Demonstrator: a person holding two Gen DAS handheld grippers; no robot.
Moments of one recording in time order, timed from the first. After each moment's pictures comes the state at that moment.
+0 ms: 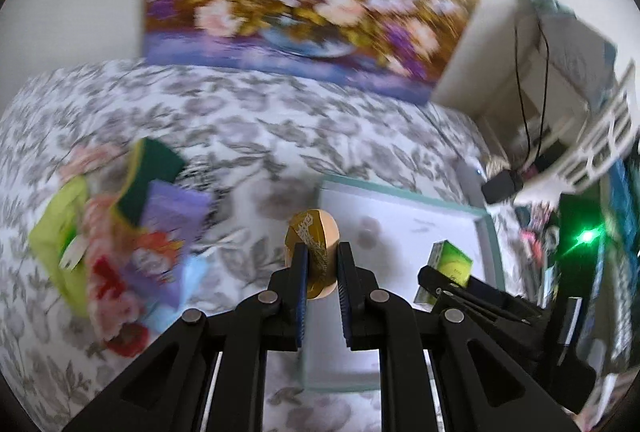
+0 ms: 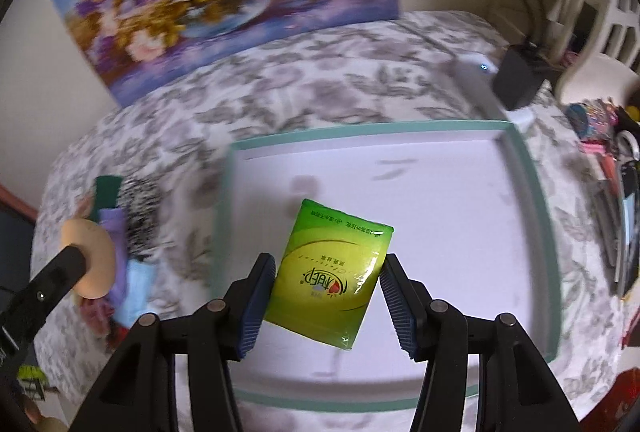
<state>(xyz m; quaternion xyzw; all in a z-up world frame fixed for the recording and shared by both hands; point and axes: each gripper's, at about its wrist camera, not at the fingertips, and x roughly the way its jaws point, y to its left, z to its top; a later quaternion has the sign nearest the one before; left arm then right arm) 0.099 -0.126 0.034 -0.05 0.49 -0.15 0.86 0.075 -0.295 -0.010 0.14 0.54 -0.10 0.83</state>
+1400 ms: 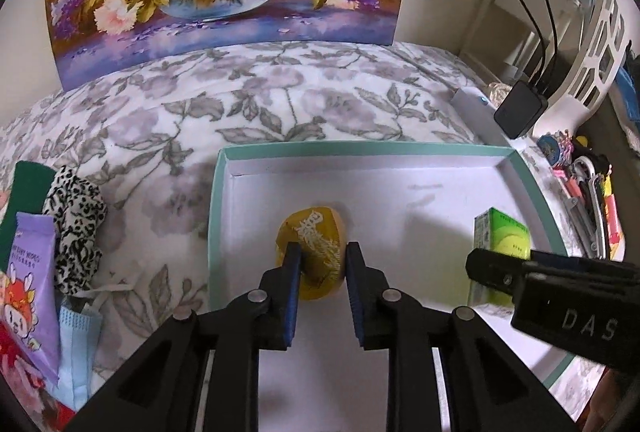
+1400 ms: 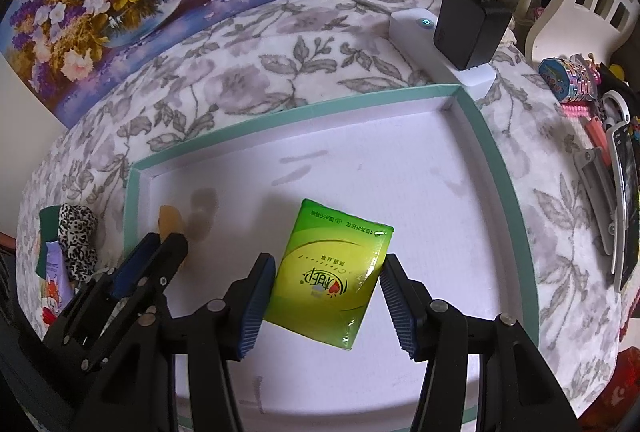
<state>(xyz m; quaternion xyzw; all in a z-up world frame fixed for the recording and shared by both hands) 0.121 -0.200 -0.061 0.04 0.48 -0.20 0.86 0.085 -0.353 -0.045 0.17 0.57 -0.14 0.79</state>
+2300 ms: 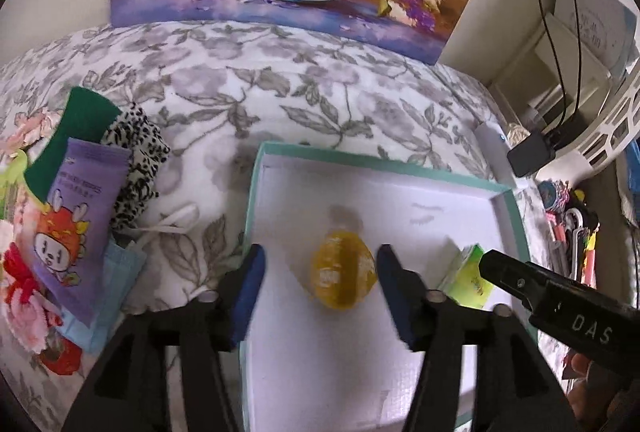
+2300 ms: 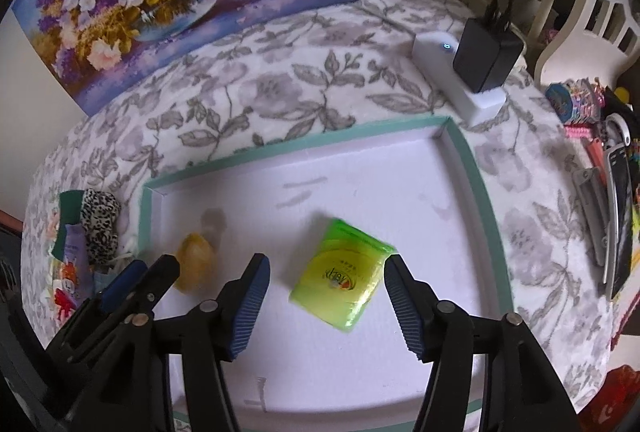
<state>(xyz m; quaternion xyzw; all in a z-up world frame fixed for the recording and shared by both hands) 0.117 -0.148 -0.037 -0.06 0.52 -0.15 0.84 0.081 -0.334 -0.019 0.15 0.56 -0.11 0.81</state>
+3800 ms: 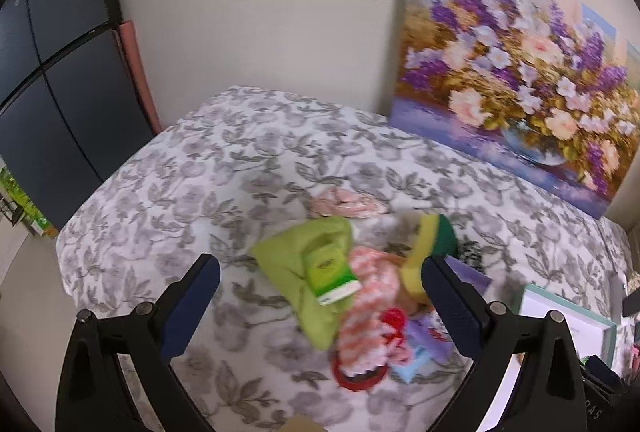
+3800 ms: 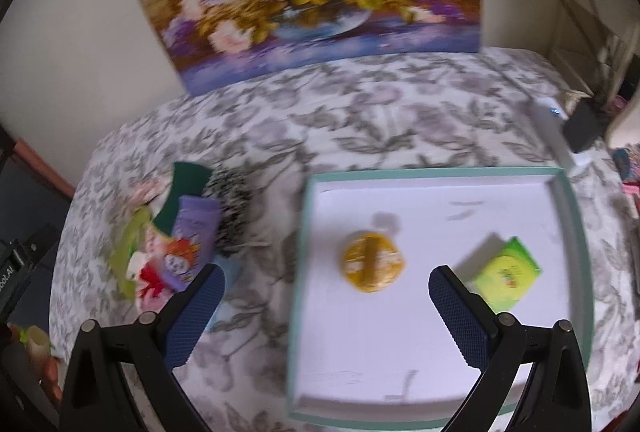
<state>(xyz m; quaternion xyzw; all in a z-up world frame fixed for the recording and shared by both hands) 0.070 0.057 0.075 -0.06 0.40 0.20 0.89 0.086 -0.205 0.015 0.12 0.51 0.00 0.85</state>
